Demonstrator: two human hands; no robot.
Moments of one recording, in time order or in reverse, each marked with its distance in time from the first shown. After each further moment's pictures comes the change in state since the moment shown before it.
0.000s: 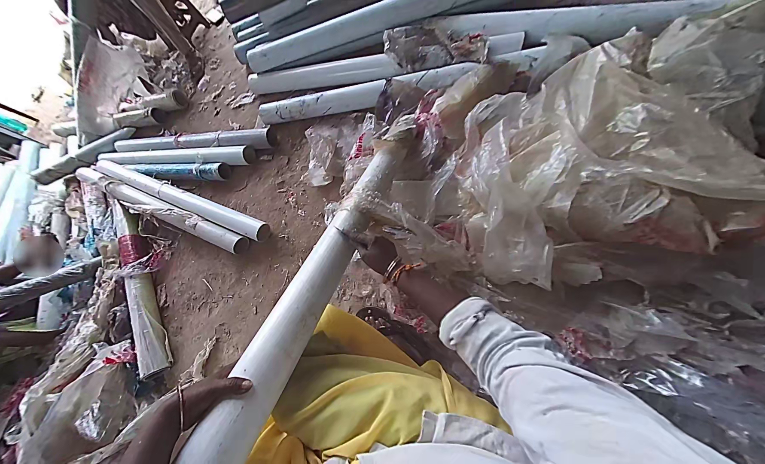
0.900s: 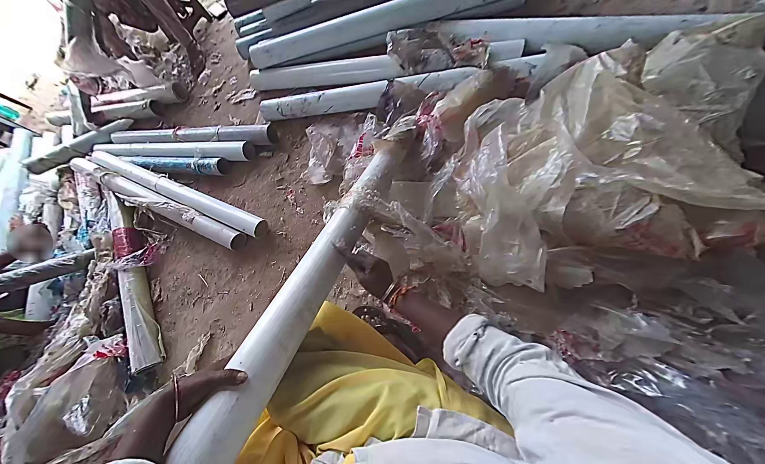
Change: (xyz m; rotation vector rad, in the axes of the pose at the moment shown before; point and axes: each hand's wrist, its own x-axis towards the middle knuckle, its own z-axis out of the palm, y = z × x) left_hand -0.002 0.007 0.003 0.018 0.029 -0.044; right_hand -0.042 0.010 0.040 0.168 0.133 -0.186
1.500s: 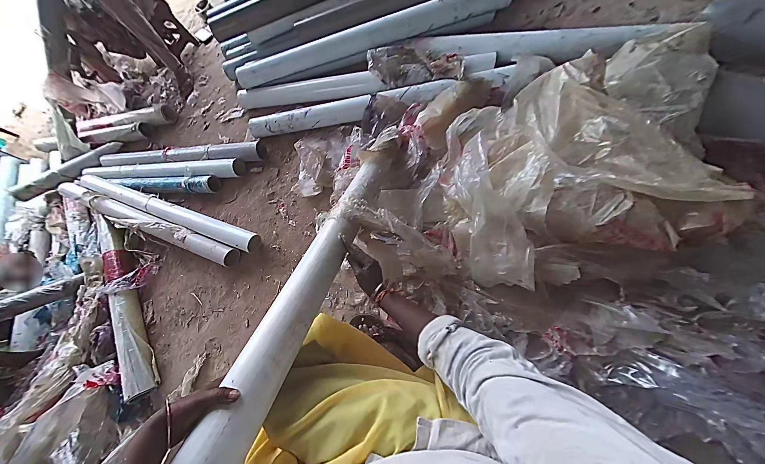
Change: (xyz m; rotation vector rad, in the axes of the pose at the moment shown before) left_hand -0.001 -0.001 -0.005 -0.042 0.012 -0.025; right_hand 0.003 -0.039 -0.030 0.199 0.031 0.390
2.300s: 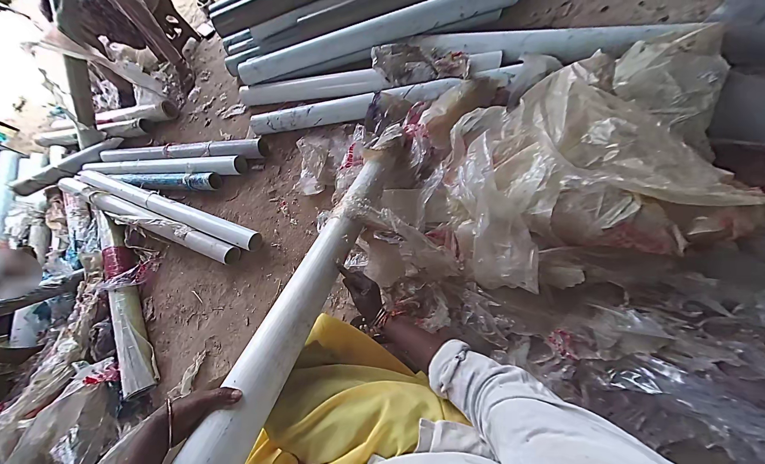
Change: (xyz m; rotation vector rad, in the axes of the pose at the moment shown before) left_hand 0.008 -0.001 -0.002 0.006 -0.030 0.045; right_hand 0.019 0.087 0.066 0.133 0.249 -0.375
